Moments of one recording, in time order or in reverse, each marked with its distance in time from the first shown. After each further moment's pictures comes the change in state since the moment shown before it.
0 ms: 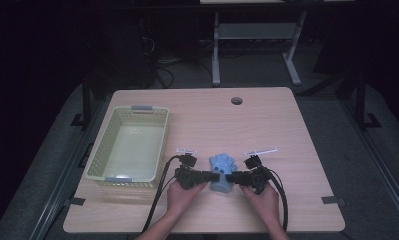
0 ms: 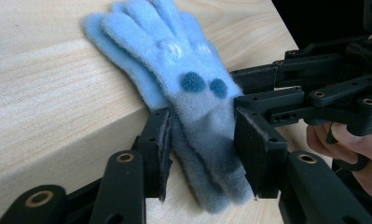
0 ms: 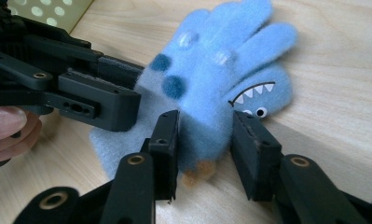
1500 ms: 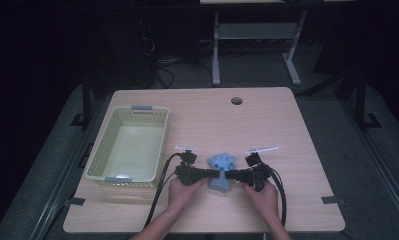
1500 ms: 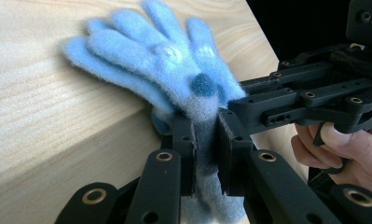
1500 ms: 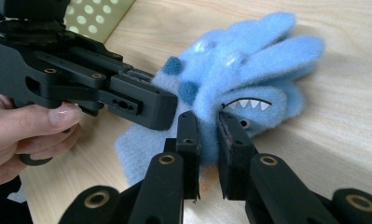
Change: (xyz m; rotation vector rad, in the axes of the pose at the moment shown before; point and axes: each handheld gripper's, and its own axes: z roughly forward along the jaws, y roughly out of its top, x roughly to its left) left arm 0.007 0.008 0.002 -0.011 -0.089 -0.028; right arm 0.000 0.006 -0.003 -0.029 0.093 0.002
